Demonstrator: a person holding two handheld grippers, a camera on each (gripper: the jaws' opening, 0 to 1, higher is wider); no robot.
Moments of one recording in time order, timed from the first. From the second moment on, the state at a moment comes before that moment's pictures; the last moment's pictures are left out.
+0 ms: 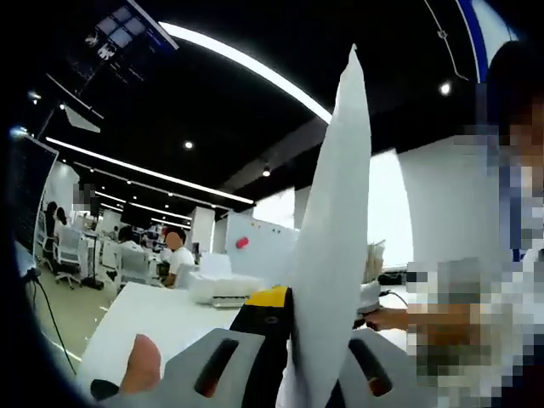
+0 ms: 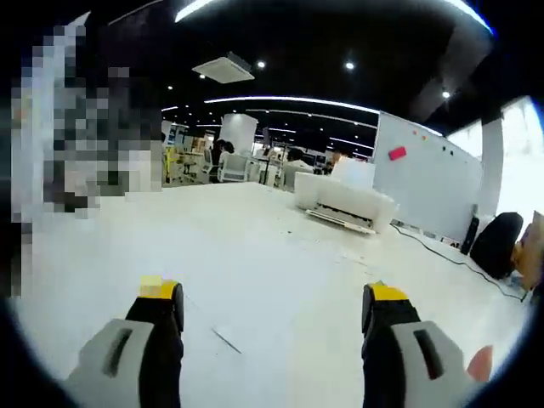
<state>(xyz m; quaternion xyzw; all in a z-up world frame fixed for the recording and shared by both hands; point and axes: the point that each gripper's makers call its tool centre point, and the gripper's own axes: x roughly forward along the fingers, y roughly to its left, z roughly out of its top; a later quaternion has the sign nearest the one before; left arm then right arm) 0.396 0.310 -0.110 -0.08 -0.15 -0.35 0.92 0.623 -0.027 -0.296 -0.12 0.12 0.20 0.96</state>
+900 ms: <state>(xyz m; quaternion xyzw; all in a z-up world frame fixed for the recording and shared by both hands) 0.390 0.323 -0.103 -0.06 -0.17 -0.34 0.92 0.684 0.007 -0.352 -0.08 0.16 0.23 0.96</state>
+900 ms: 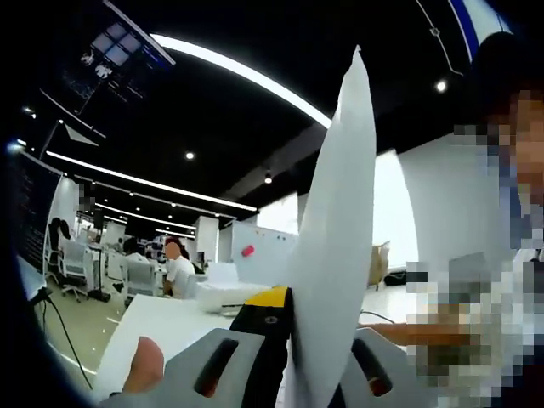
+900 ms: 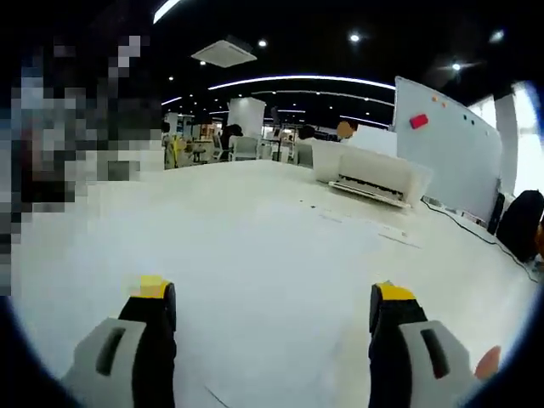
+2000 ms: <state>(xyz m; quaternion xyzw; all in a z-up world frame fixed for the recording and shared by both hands) 0.386 0.332 -0.095 -0.06 -0.18 -0.34 0.92 0.689 0.006 -0.376 -0.05 0.21 0.23 0.95</state>
